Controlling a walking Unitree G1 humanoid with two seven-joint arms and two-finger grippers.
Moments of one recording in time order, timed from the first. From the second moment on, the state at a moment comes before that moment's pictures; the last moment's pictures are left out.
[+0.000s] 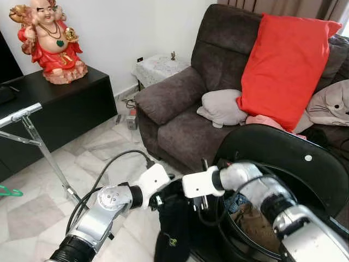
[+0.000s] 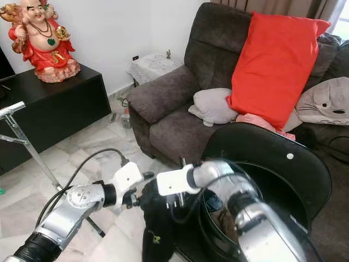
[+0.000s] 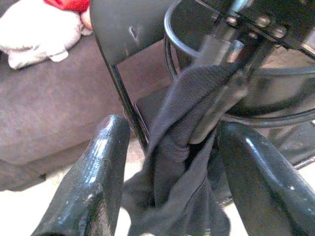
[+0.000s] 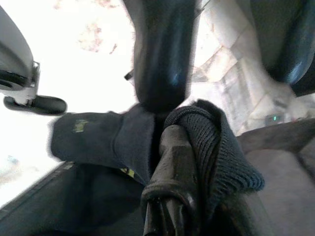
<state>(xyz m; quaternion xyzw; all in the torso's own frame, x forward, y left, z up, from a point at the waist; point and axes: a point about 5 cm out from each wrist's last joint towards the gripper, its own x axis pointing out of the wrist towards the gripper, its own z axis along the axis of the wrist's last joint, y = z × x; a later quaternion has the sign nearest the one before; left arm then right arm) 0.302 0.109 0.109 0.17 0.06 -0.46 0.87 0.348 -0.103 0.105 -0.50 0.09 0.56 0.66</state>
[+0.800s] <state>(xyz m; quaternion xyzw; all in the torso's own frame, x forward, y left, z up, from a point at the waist) 0.302 0.148 0.087 -0.04 0.03 -0.11 0.99 0.332 -0.148 0.061 0.02 0.08 0.08 0.99</state>
